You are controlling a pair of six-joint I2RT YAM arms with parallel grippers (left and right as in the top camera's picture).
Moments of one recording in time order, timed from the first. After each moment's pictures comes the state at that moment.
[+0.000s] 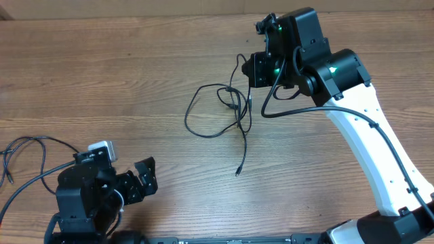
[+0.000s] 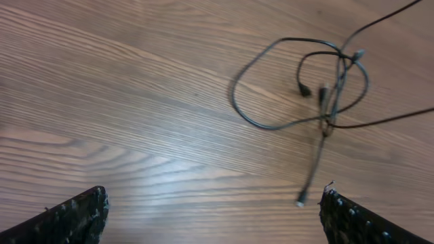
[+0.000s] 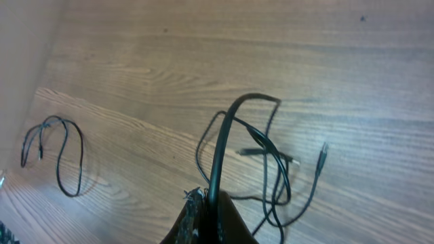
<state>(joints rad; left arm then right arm) 0.01 0.56 0.92 -1.13 0.14 -0.36 0.41 1.64 1.76 -0.99 -0.29 0.32</state>
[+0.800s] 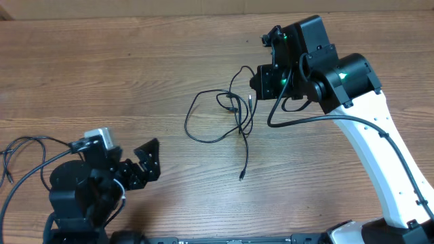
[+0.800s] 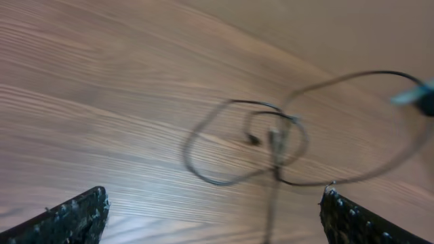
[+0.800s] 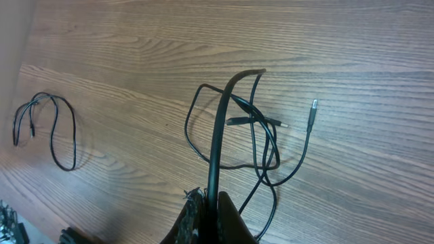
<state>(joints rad) 0.01 0.56 0.91 -0.90 0.27 -0.43 0.41 1.60 1.76 -1.14 -0.28 0.31</state>
